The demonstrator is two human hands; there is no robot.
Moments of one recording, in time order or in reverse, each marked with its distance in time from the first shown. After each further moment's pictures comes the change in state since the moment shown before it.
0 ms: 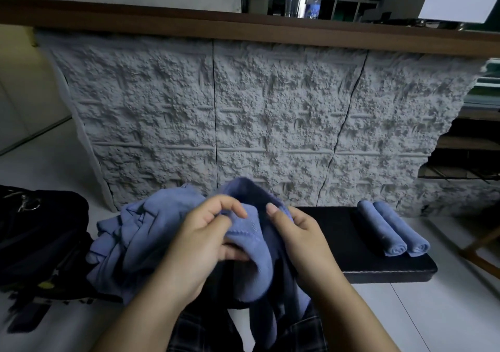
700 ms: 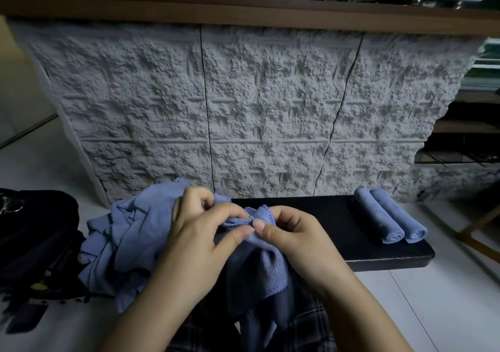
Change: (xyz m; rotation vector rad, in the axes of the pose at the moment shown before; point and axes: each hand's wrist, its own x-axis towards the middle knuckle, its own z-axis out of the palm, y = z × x) left_hand 0.009 -0.025 -0.011 0.991 0.109 0.514; right_hand -0.005 0.001 -0.014 -0.014 -0.171 0.028
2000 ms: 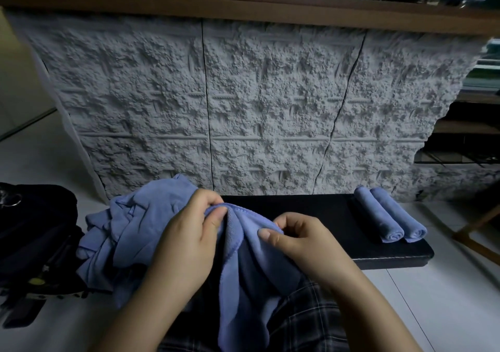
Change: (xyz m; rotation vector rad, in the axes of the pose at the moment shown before) left_hand -0.002 -0.007 0.000 -0.173 0.045 -0.166; right_hand 0.001 0.008 -0.015 -0.368 0.073 0.066
